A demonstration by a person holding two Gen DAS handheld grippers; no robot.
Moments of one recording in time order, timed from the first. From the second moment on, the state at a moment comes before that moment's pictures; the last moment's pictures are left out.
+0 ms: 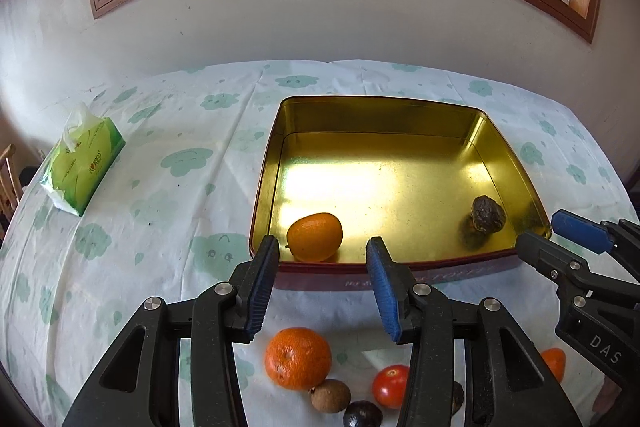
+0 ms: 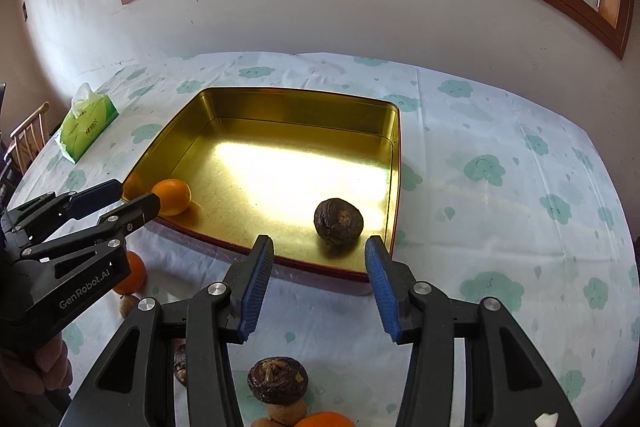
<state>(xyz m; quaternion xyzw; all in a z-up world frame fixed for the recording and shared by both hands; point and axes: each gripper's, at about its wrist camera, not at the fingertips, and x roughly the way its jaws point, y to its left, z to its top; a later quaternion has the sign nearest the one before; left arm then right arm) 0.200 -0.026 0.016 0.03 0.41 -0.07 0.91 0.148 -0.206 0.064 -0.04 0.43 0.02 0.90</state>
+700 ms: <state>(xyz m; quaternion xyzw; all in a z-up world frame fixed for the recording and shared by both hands) 0.089 0.014 -0.013 0.02 0.43 -0.04 0.90 0.036 -0.230 0.044 -0.03 0.44 0.00 0.90</state>
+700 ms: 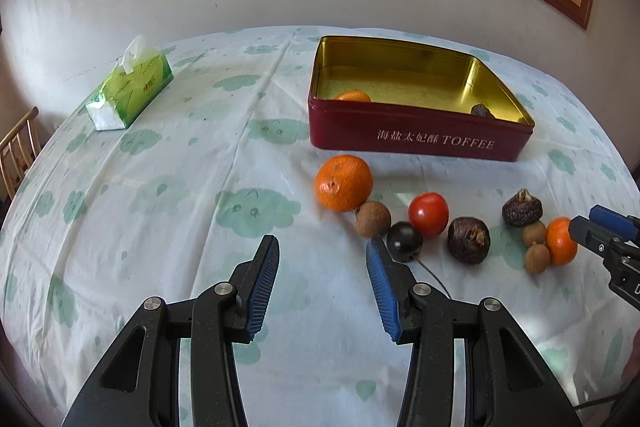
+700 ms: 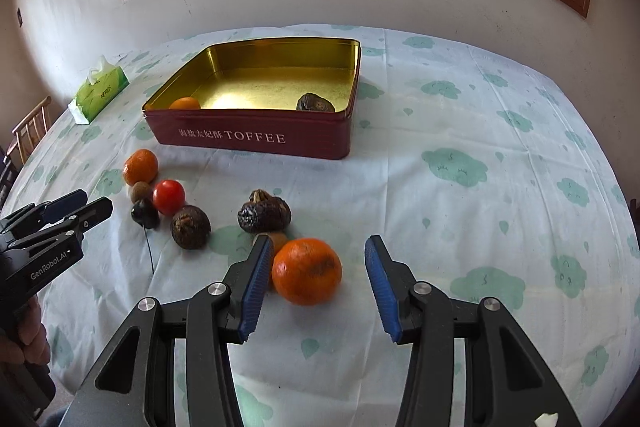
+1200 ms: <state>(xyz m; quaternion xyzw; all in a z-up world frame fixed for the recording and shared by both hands) 0.050 0.022 -0.036 0.01 0.44 -0.04 0.90 -0.003 -0.234 0.016 -0.01 0.47 0.01 0.89</state>
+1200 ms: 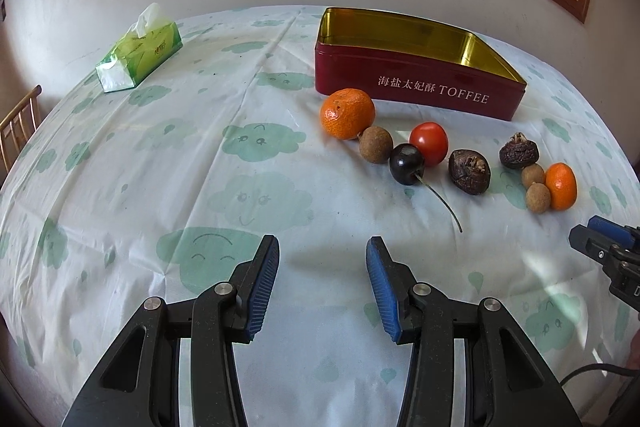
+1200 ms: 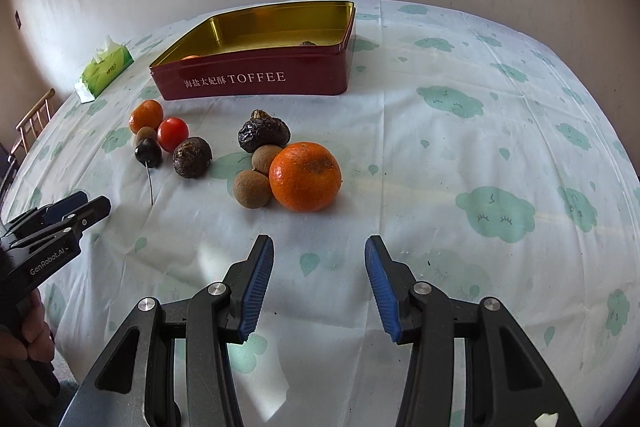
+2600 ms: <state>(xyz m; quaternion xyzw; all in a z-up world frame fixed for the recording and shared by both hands) 0.102 0.027 -0.043 0.01 0.44 -0.05 0.90 0.047 -0.237 0.007 -0.03 0.44 -0.01 0.90</state>
